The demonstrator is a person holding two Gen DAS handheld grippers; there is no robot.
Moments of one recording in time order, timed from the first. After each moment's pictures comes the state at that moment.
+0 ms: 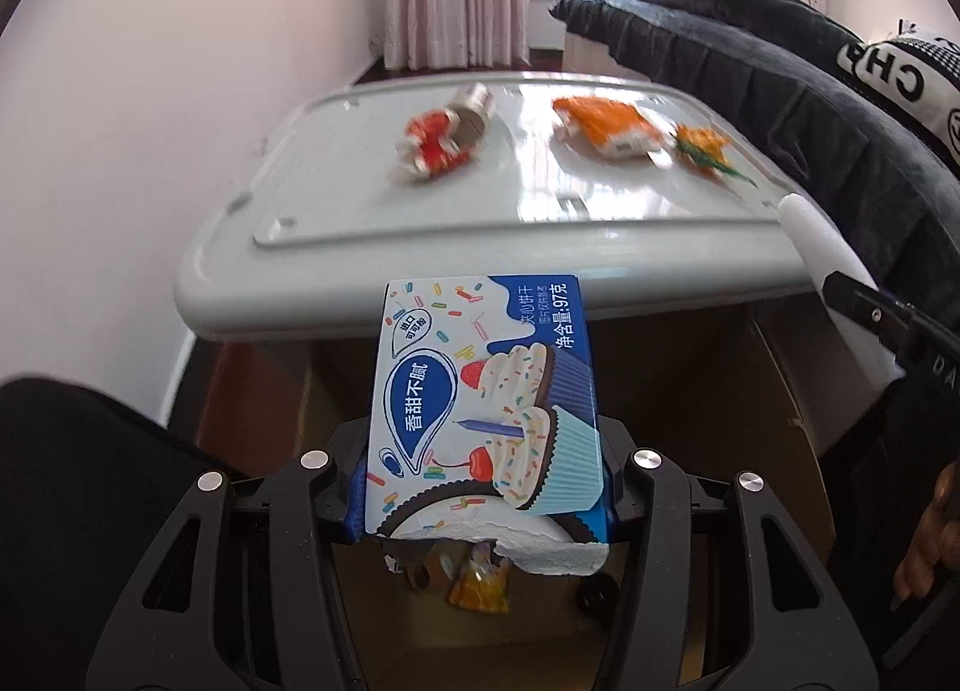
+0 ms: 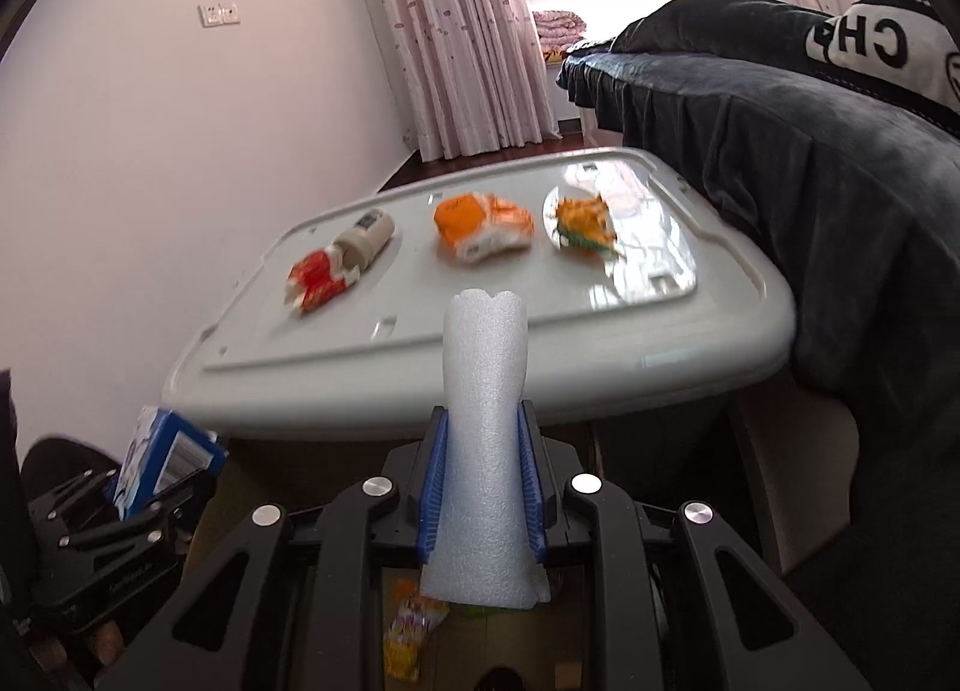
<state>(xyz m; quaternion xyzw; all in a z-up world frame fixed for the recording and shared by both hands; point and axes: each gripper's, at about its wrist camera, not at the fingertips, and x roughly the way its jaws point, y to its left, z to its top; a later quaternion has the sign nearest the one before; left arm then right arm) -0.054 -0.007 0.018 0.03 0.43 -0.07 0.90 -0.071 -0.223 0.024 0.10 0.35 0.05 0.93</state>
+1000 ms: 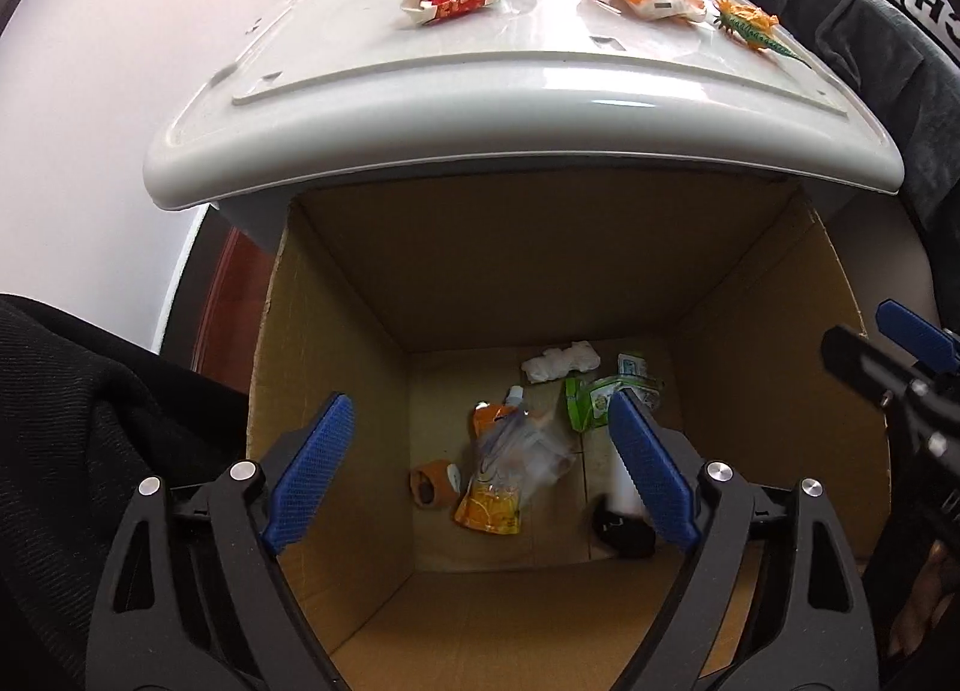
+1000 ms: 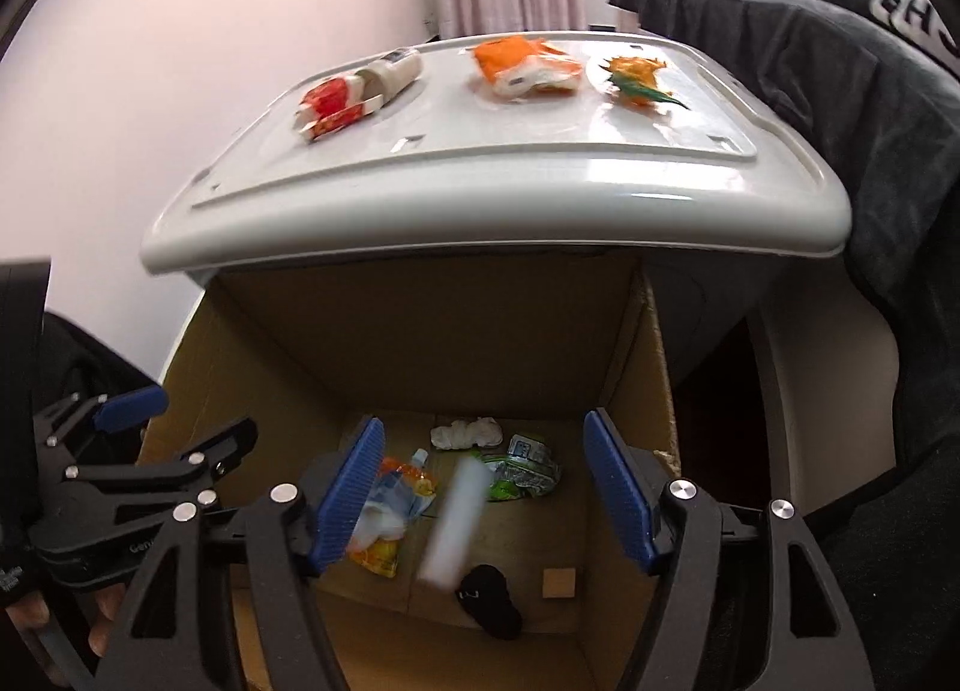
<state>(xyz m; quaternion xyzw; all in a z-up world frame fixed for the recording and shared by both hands) -0.051 -0.006 -0.038 0.05 0.53 -0.03 0.85 -0.063 -0.195 -0.025 0.06 0.47 0.06 0.88</state>
